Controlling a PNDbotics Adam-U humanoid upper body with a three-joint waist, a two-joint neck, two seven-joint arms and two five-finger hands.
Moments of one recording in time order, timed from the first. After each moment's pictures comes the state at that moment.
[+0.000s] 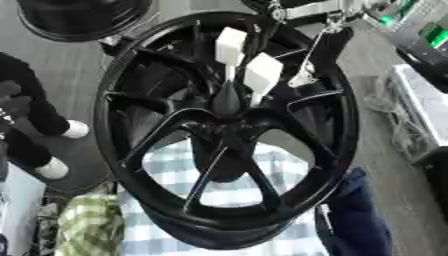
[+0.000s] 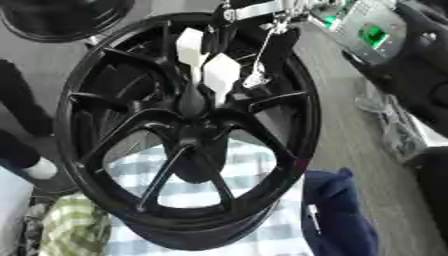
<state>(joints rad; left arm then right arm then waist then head) -0.21 0.25 0.13 -1.72 0.18 0.08 0.13 -1.13 -0.70 0.67 -1.43 0.18 -0.15 0.73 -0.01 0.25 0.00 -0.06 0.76</state>
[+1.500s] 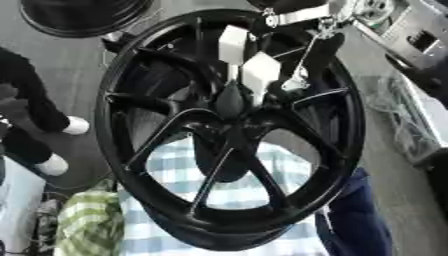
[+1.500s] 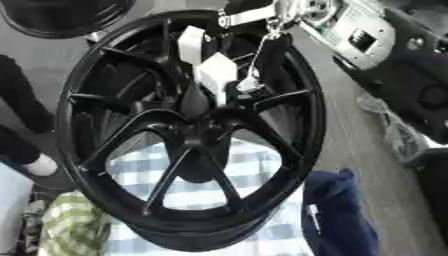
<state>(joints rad) -0.21 0.24 0.13 -1.72 0.18 0.08 0.13 -1.12 -0.68 0.67 -1.41 0.10 -0.09 0.73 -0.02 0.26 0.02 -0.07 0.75</state>
